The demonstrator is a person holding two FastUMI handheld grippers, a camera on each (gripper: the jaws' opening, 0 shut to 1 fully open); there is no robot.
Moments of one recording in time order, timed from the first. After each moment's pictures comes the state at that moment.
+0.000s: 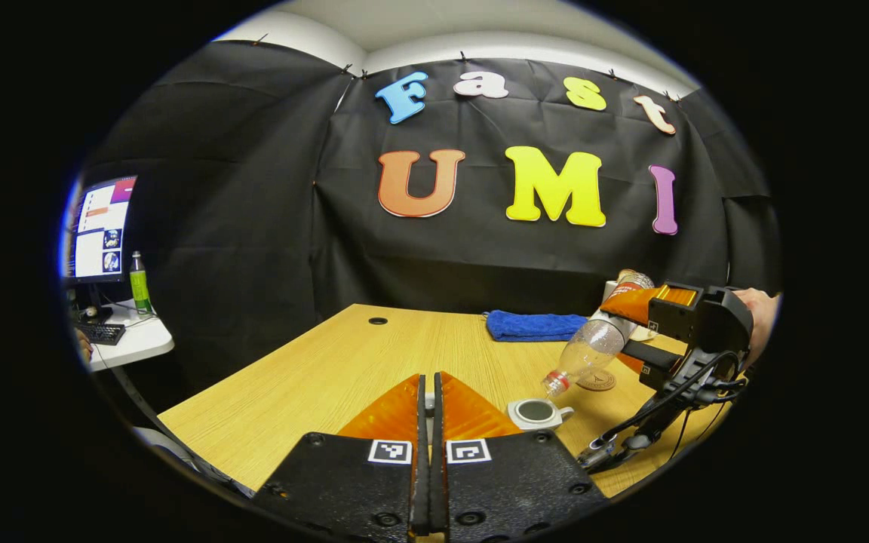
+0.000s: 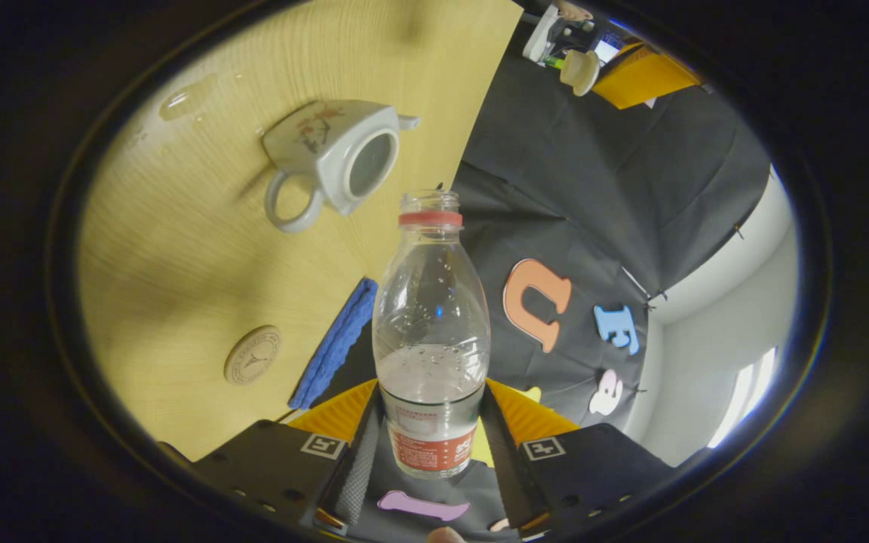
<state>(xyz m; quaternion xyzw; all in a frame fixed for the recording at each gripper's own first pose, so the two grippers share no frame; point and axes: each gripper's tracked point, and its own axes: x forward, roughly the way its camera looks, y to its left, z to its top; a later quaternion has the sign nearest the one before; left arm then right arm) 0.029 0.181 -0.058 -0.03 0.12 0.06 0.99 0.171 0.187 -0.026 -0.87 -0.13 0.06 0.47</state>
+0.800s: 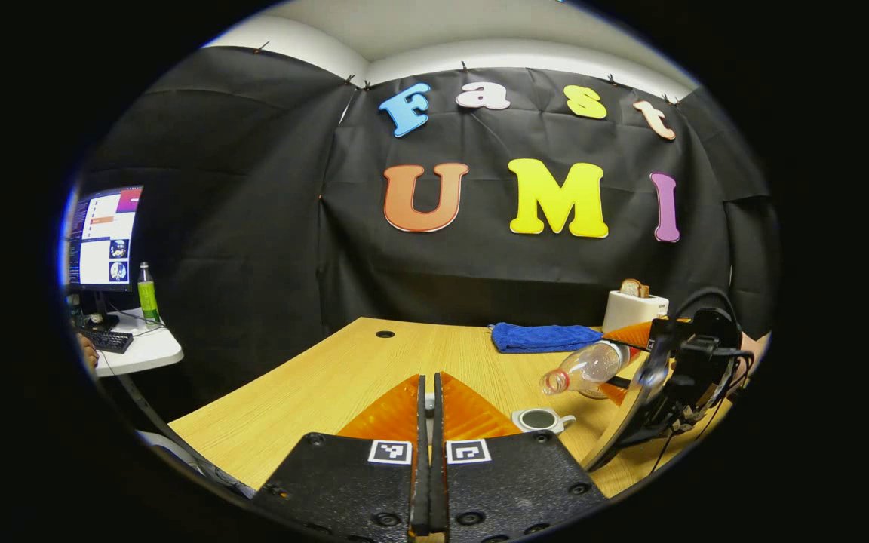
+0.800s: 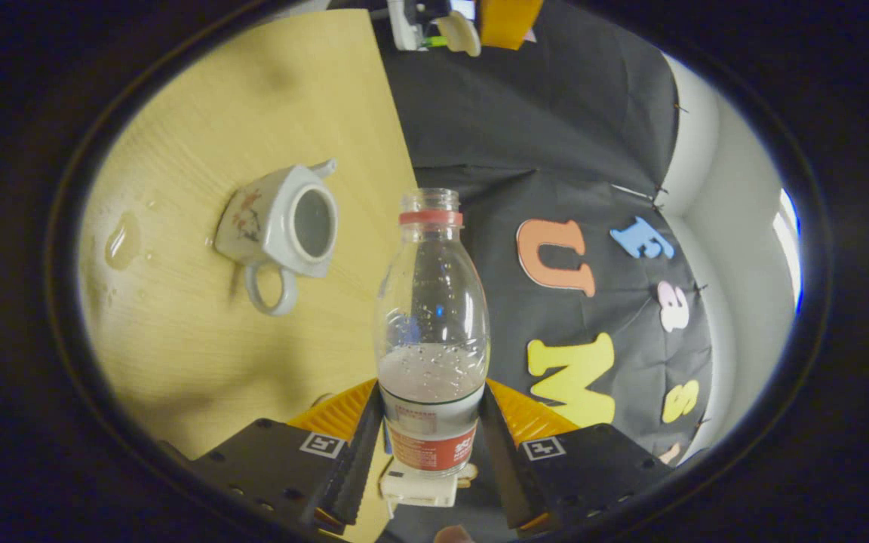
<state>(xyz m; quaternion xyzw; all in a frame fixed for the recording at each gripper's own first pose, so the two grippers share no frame) 0.025 0.185 -0.042 -0.02 0.09 0.07 0.99 0.174 0.174 -0.061 -0.70 -0.06 0.14 0.69</state>
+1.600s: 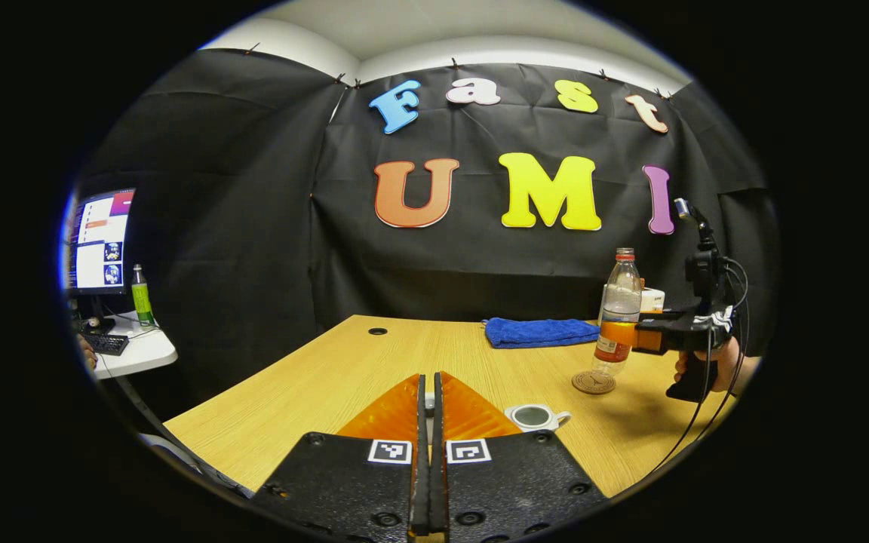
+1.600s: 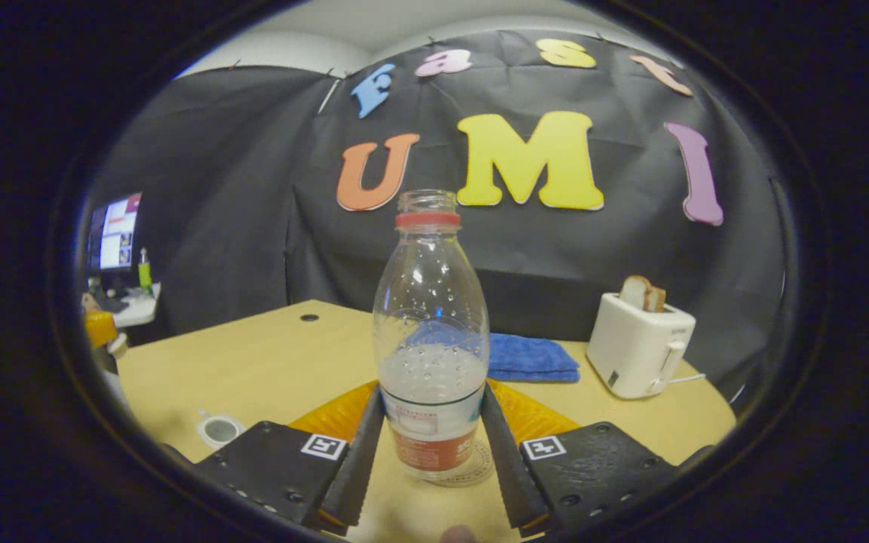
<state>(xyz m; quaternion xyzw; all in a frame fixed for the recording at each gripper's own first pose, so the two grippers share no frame) 0.030 0.173 -0.048 -0.01 0.10 0.06 0.99 0.246 0.112 -0.061 -0.04 0.12 0.17 0.98</state>
